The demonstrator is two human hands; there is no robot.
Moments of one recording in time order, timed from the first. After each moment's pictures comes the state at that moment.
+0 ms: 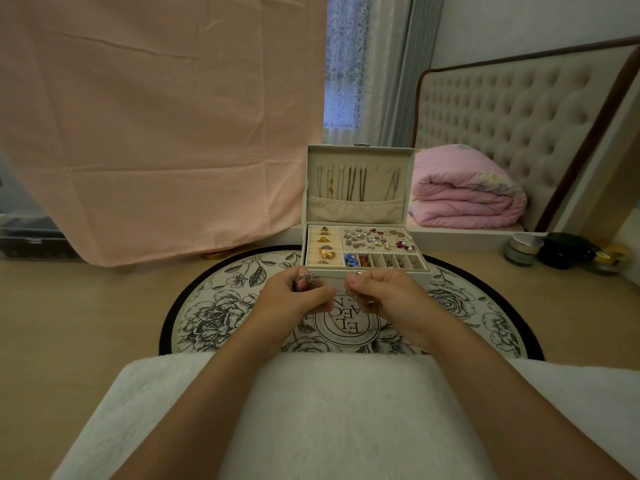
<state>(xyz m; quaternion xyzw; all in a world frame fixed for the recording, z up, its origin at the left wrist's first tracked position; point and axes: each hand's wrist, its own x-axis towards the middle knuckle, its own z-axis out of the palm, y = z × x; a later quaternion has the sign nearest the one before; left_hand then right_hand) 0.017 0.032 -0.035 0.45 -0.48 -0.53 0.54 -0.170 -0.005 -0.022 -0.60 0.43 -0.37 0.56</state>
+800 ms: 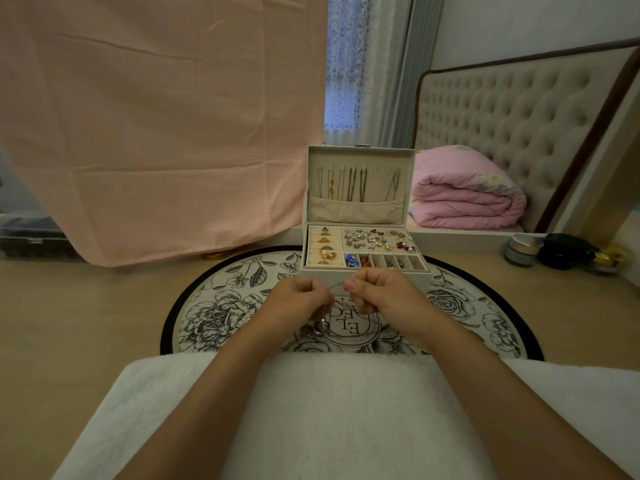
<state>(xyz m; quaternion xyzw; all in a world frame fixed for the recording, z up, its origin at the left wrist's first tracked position) 0.014 0.025 -0.034 0.55 -0.54 -0.47 0.43 -0.168 -0.001 -0.022 -0.66 0.42 -0.36 0.51</state>
